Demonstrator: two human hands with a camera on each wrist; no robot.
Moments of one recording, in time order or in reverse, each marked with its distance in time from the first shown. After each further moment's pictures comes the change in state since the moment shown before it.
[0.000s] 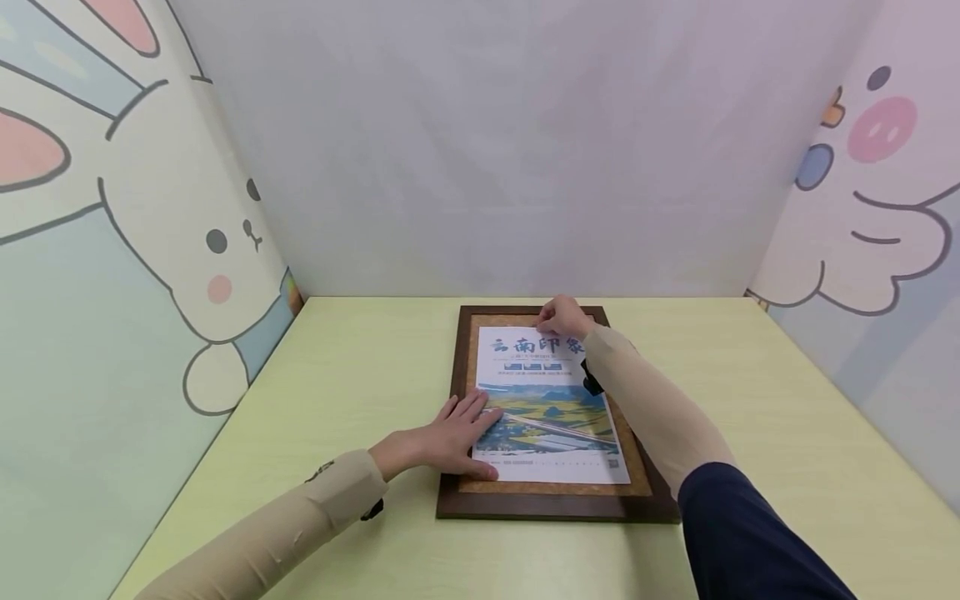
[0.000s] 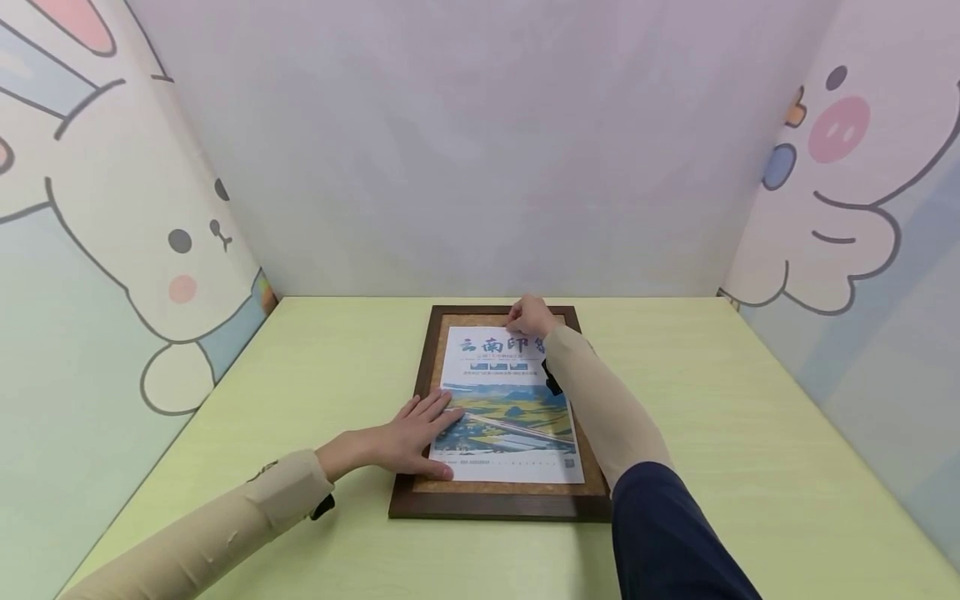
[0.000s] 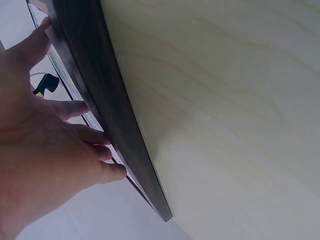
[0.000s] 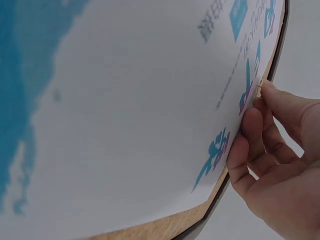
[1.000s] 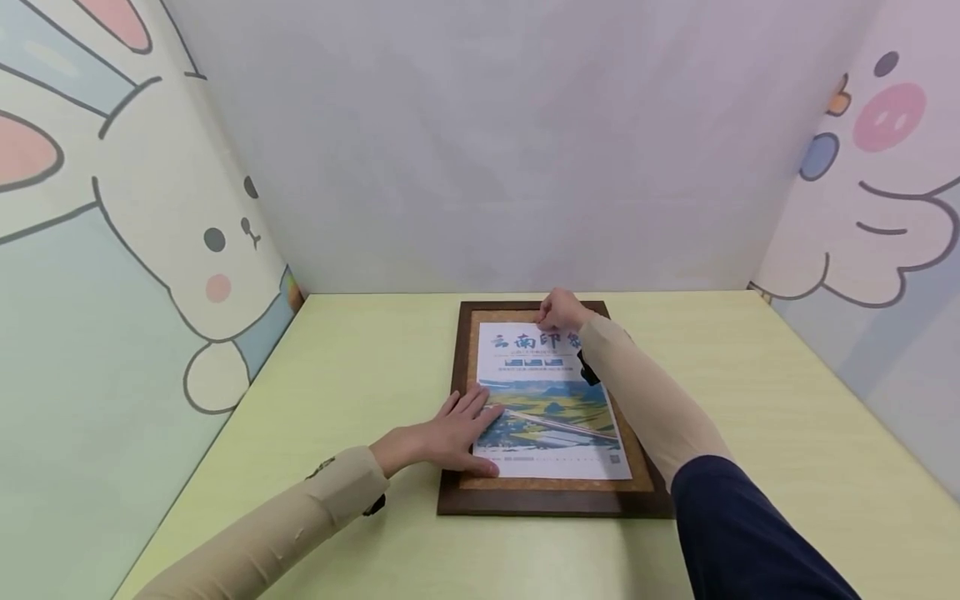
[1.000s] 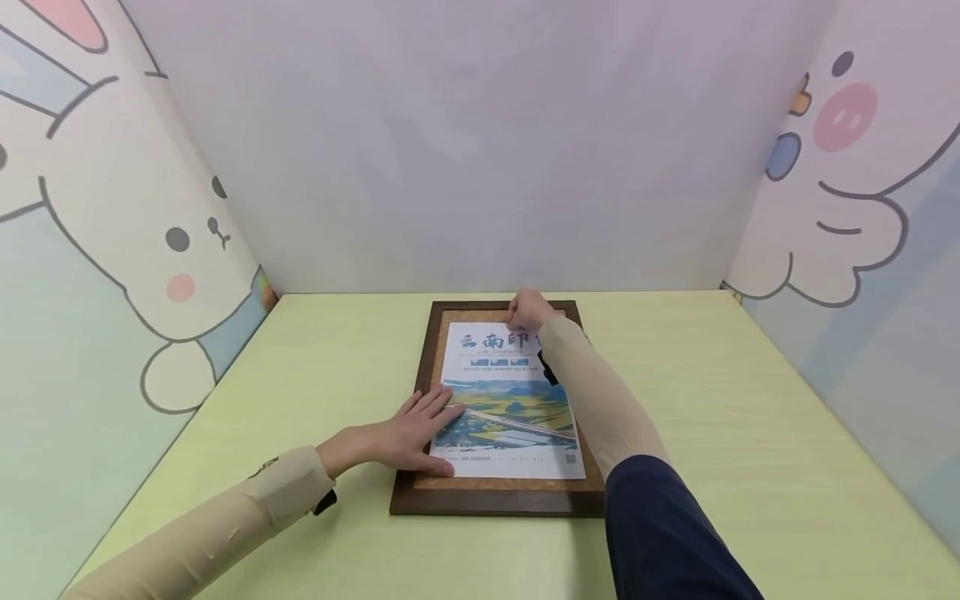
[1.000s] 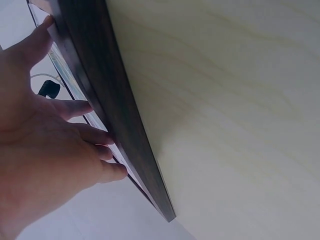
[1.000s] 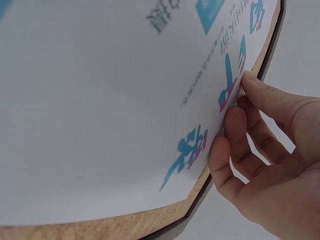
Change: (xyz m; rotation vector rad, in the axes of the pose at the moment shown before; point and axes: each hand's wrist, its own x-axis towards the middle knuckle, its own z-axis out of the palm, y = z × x) left_hand 0.000 0.004 -0.005 0.005 -0.020 0.014; right_hand -0.001 -0.016 -0.007 -0.015 -0.089 0.060
